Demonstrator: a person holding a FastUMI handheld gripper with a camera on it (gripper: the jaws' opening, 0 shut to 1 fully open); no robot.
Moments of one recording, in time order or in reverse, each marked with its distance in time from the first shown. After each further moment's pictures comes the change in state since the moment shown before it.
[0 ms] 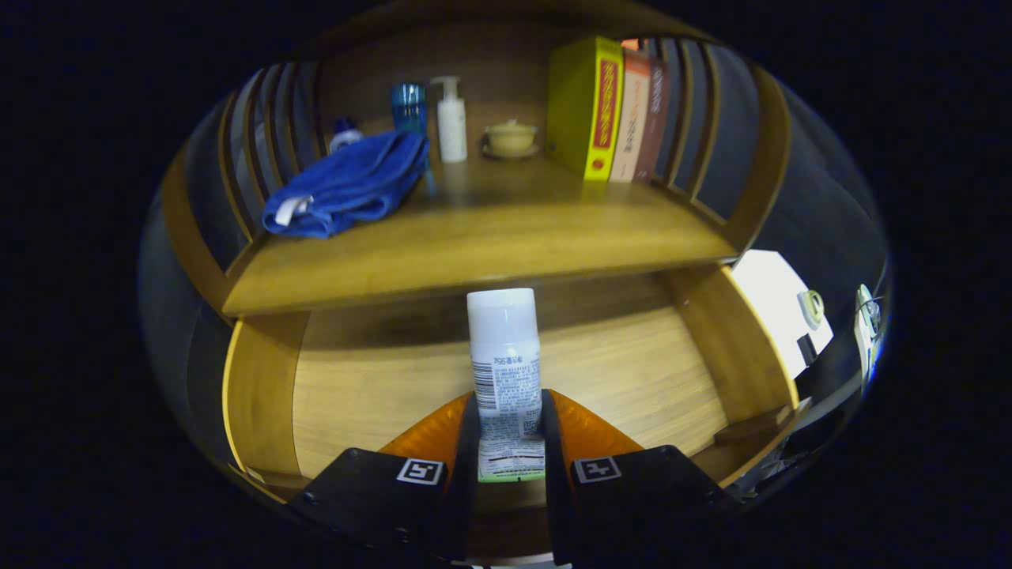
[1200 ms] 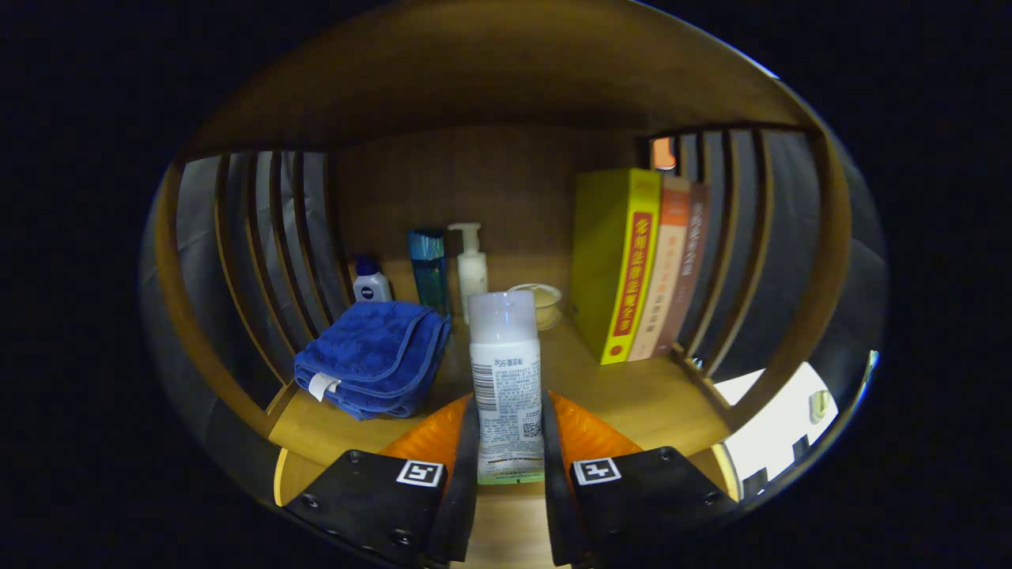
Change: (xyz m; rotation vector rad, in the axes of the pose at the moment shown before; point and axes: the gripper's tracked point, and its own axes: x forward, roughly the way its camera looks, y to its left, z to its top) arm 0.052 0.021 0.185 -0.053 -0.204 0.170
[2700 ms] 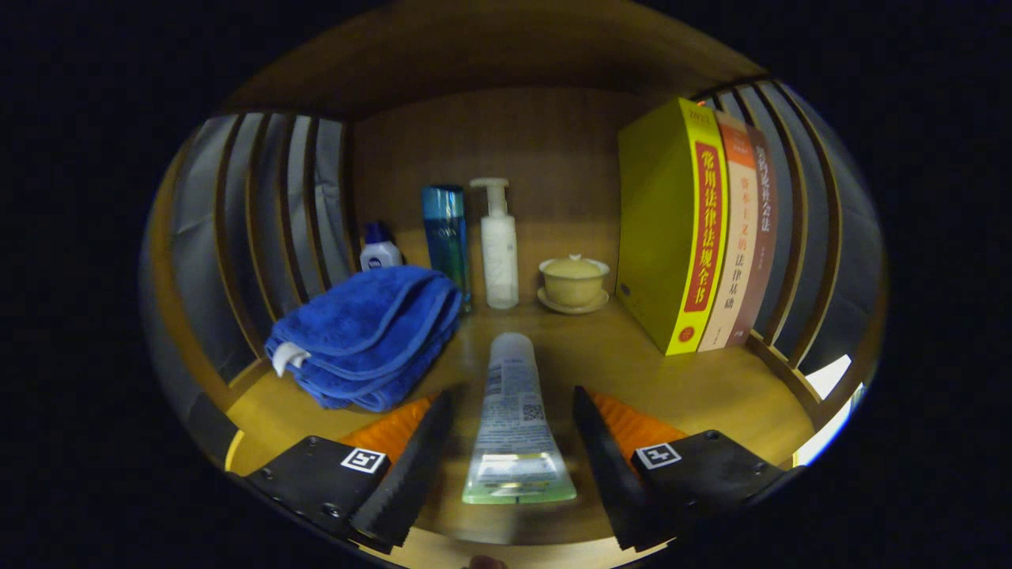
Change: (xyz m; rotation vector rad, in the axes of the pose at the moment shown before) arm 0.037 0.010 -0.016 -0.041 -0.171 0.131
